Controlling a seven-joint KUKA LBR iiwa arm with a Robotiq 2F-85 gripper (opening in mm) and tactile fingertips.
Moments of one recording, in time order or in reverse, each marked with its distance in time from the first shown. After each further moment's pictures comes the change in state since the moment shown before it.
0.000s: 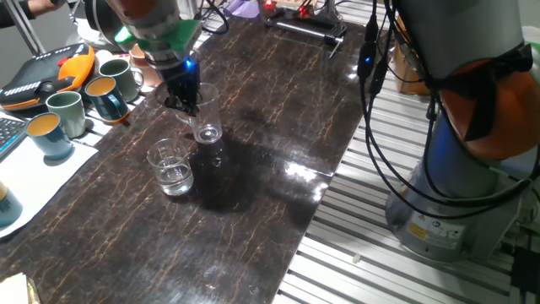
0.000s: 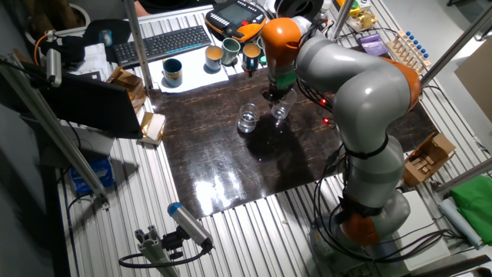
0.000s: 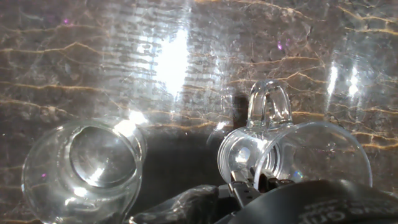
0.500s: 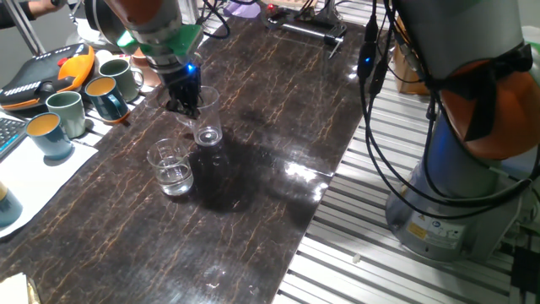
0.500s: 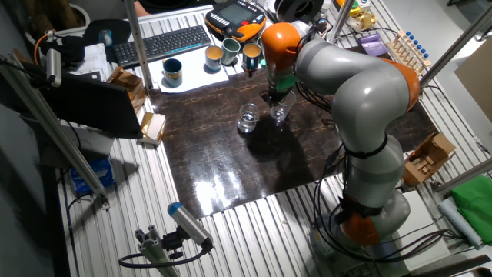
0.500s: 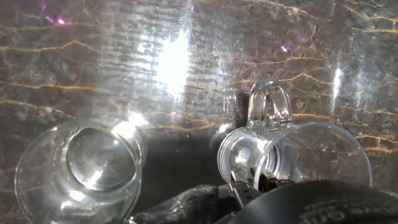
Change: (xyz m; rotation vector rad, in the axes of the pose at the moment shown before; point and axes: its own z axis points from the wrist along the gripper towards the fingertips) arm 0.000 0.002 0.007 0.004 -0.007 -0.005
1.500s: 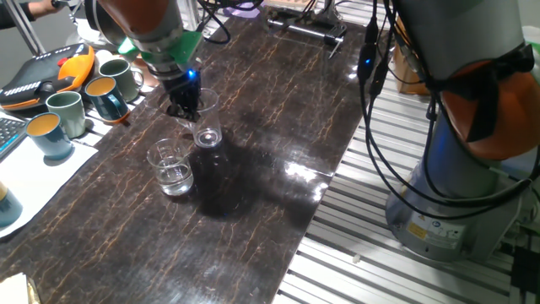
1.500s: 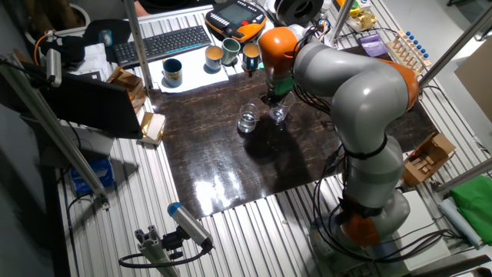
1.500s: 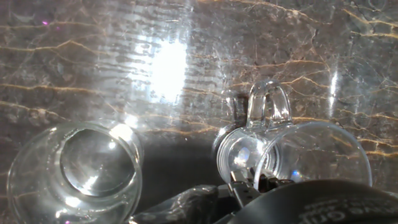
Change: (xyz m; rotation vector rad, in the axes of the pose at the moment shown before) arm -0.001 0.002 0.006 0.032 -0.016 0.000
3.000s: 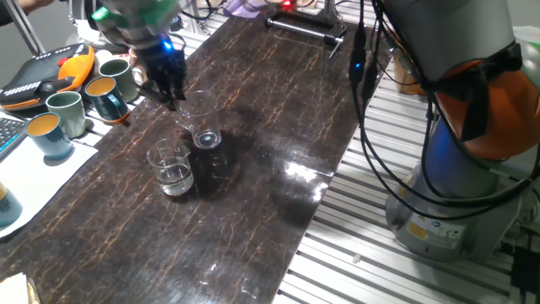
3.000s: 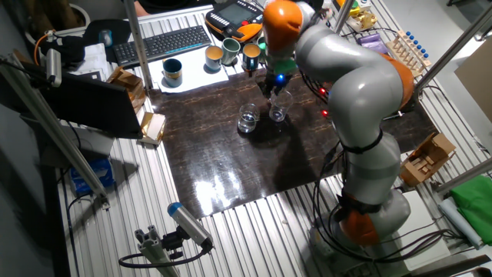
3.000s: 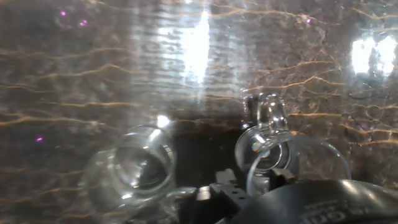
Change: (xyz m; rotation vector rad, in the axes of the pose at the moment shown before) arm -0.023 0.013 -0.069 -0.146 0.109 0.054
